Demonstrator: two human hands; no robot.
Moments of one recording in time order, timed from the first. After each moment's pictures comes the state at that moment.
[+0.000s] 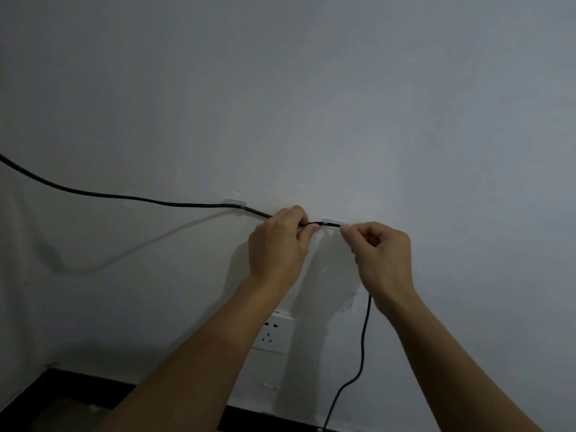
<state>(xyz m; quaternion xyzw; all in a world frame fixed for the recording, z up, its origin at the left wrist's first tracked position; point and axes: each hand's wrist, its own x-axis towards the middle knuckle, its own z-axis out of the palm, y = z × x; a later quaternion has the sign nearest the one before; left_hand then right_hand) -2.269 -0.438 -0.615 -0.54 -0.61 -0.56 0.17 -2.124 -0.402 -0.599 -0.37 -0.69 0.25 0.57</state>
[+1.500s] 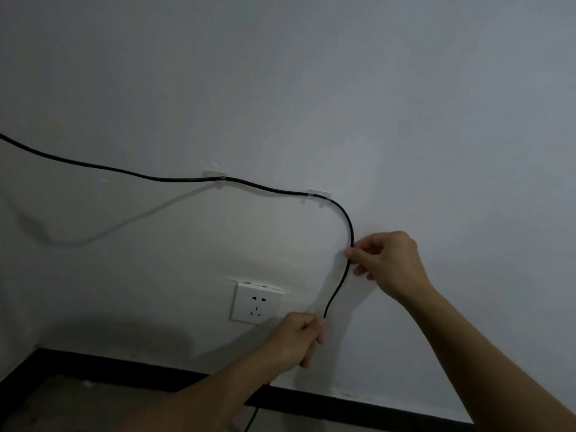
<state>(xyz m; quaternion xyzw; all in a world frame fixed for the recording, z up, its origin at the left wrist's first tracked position) -2.206 -0.461 -0.761 -0.51 -0.55 -0.45 -0.48 -2.068 -0.386 -0.627 -0.48 -0.76 0.22 0.37</state>
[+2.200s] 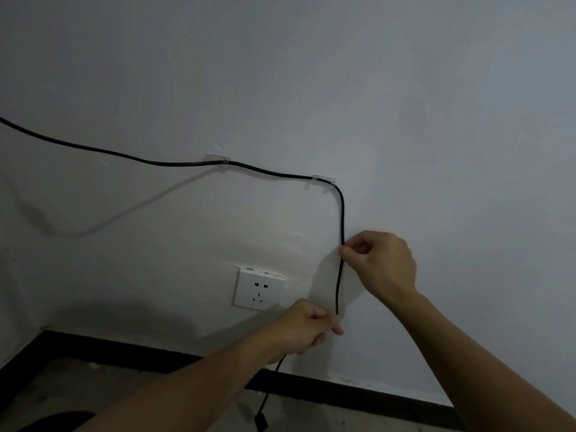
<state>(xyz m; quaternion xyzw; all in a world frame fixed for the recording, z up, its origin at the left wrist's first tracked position) -2.205 -0.465 -0.745 -0.54 -0.55 -0.38 -0.52 -2.079 -0.386 -0.658 -0.53 -0.77 0.06 0.36</state>
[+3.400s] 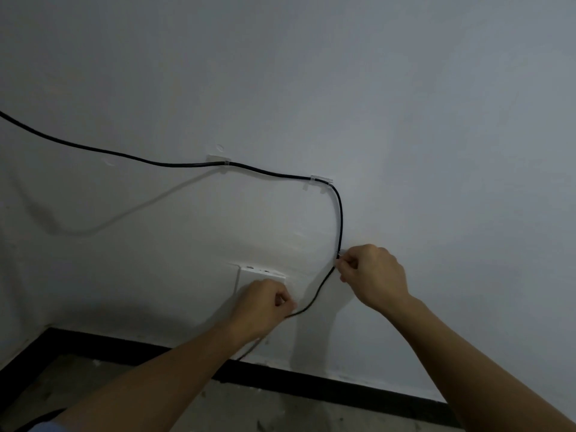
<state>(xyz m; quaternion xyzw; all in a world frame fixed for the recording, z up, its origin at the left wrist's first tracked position) -2.255 -0.465 -0.754 -0.59 -0.68 -0.39 -0.18 -2.075 -0.397 -0.664 -0.53 -0.82 0.02 0.21</state>
